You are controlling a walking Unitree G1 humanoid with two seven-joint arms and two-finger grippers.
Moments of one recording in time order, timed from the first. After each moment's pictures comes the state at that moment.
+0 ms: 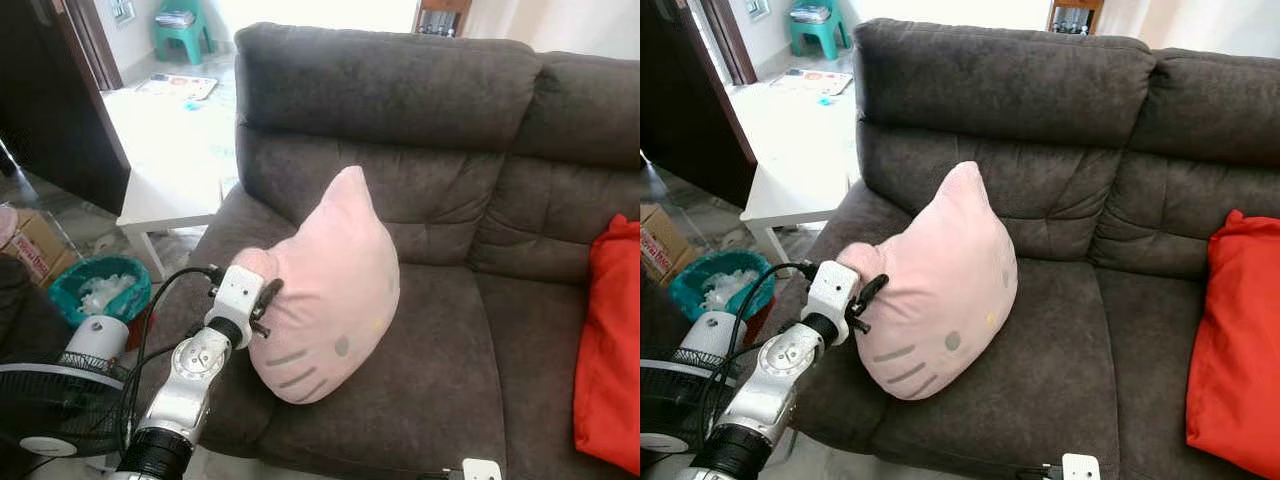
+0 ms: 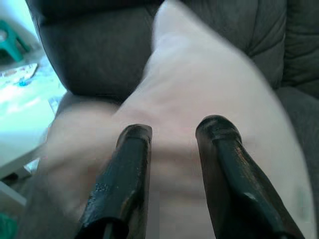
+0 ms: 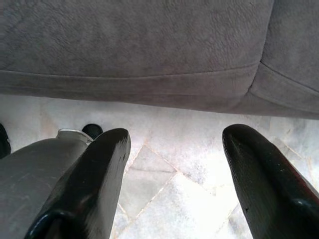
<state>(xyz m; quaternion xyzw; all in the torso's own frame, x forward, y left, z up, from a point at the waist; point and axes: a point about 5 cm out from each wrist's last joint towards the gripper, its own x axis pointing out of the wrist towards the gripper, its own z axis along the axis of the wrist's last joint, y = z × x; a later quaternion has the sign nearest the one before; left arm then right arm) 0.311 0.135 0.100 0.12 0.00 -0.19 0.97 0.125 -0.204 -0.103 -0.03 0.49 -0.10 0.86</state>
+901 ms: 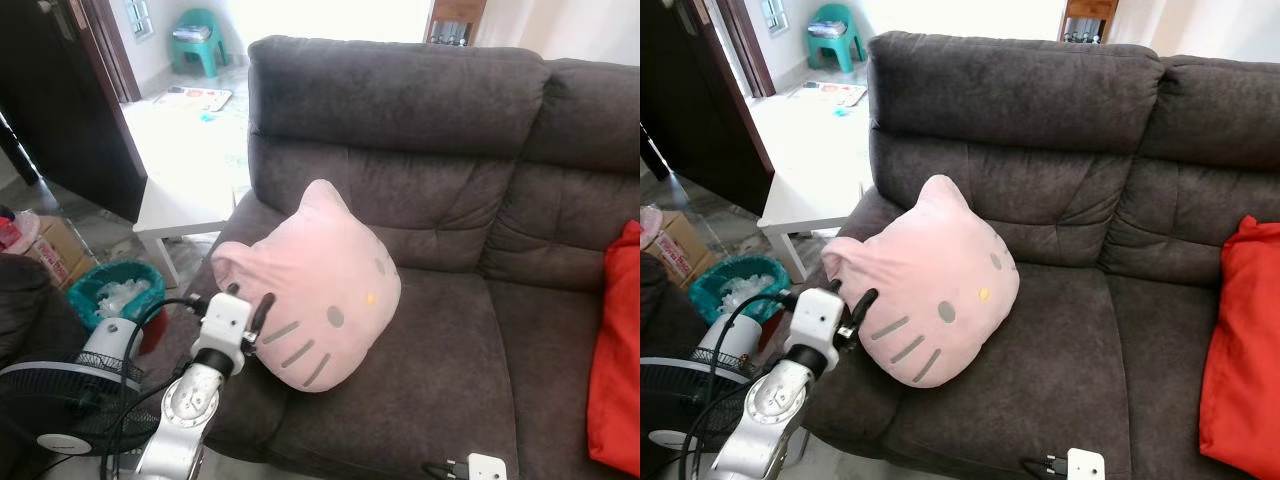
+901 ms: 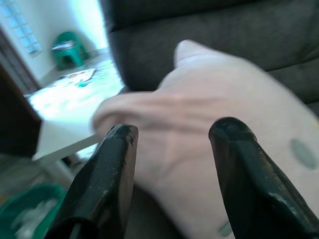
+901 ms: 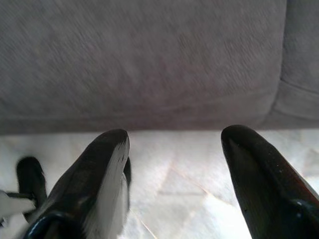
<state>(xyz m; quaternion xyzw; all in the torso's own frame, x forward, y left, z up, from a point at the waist) 0.271 0.154 0.078 0.12 -0.02 -0.08 0.99 0.136 -0.202 -0.098 0.04 0.45 -0.12 0.88</state>
